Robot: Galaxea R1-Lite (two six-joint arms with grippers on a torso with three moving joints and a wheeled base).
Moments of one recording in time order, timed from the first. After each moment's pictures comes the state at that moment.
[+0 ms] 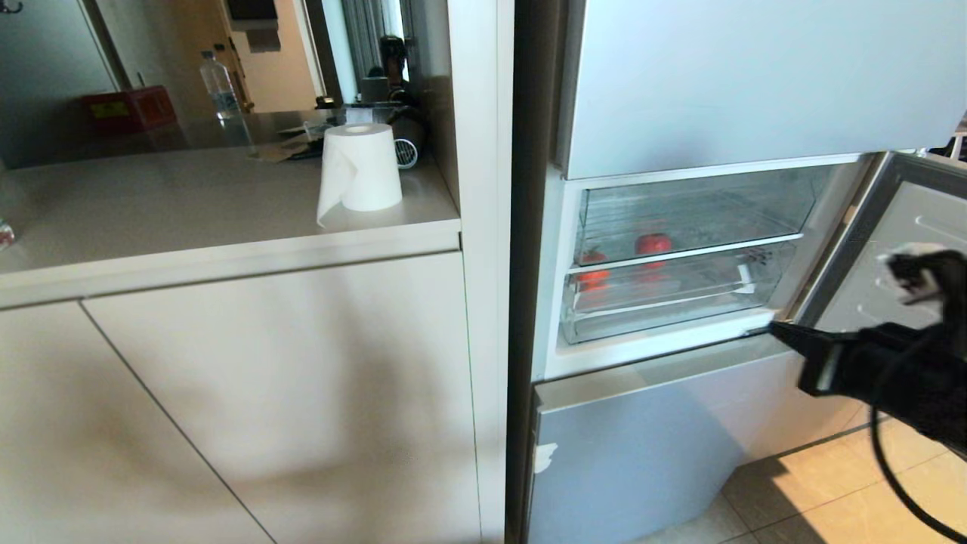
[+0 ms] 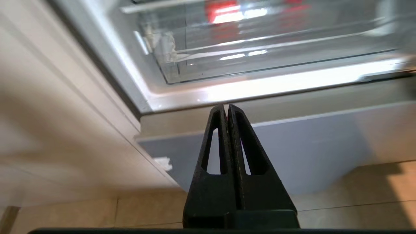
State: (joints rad) left arm 0.00 0.00 0.00 0.01 0.00 0.00; right arm 0.17 1.29 -0.45 -0.66 0.01 0.11
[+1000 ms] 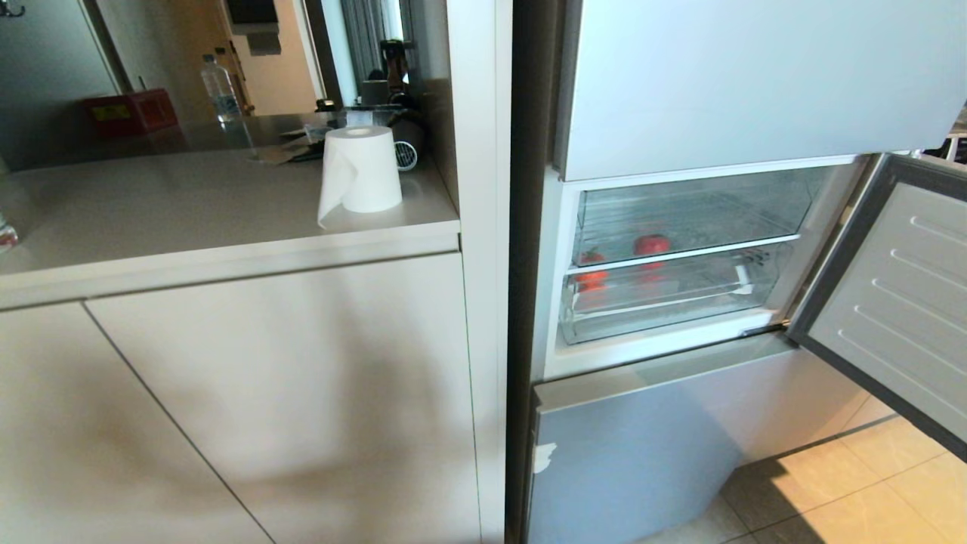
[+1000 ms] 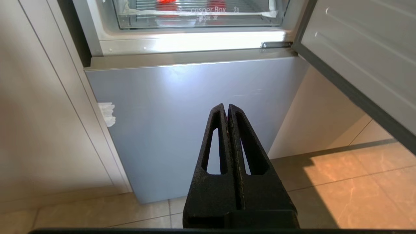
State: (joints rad) left arm 0.00 0.00 0.00 0.01 0.00 0.00; right arm 0.00 0.01 0.00 0.00 0.01 -0.06
